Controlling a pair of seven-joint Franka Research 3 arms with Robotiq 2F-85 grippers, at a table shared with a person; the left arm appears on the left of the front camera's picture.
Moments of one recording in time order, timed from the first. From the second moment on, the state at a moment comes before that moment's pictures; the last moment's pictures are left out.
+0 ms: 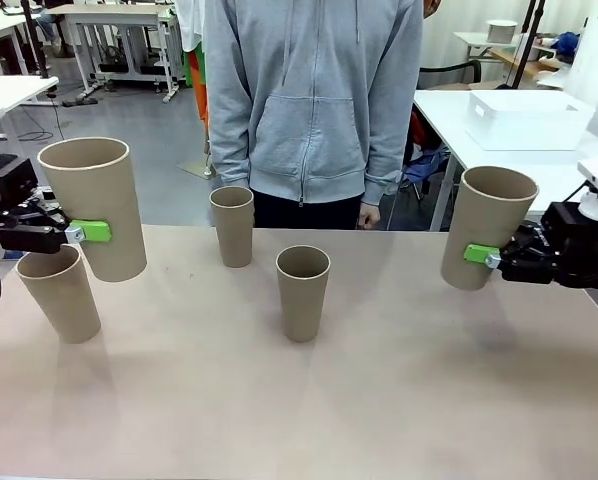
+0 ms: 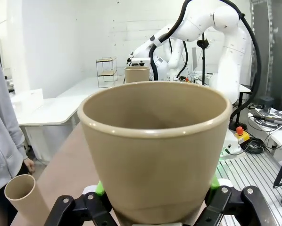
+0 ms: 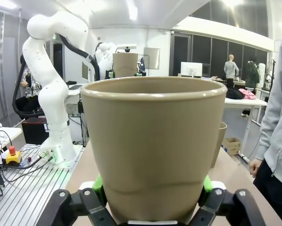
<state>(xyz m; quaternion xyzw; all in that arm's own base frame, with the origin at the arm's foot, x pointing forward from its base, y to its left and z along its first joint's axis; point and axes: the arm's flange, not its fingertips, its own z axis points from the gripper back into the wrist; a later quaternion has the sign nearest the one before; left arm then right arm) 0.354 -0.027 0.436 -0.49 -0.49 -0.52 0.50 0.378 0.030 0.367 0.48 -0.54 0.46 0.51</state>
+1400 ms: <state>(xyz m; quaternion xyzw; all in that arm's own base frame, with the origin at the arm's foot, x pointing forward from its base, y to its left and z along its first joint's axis) 0.361 -0.037 0.405 -0.51 -0.49 -0.53 0.47 0.383 0.035 0.368 0.48 -0.54 0.45 0.52</state>
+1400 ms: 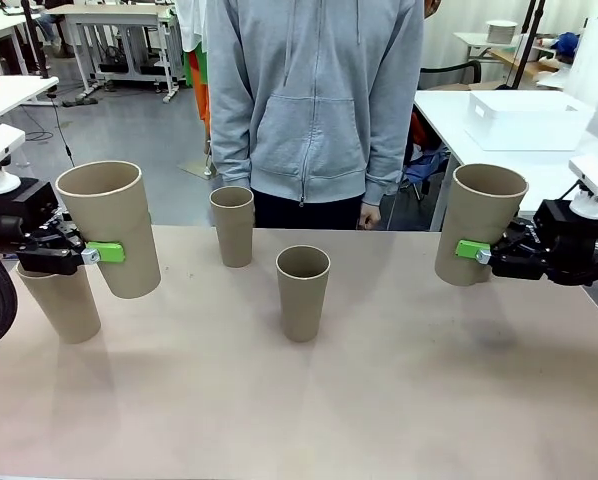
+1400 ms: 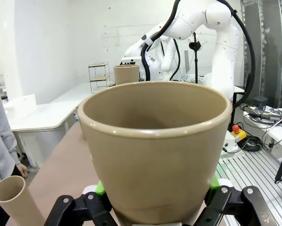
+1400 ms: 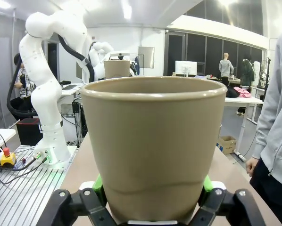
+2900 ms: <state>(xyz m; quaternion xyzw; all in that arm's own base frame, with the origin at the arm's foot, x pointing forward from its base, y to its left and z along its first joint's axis) 0.361 -0.037 0.405 -0.51 -0.49 -0.53 0.47 0.383 0.035 0.368 0.48 -0.54 0.45 0.52</state>
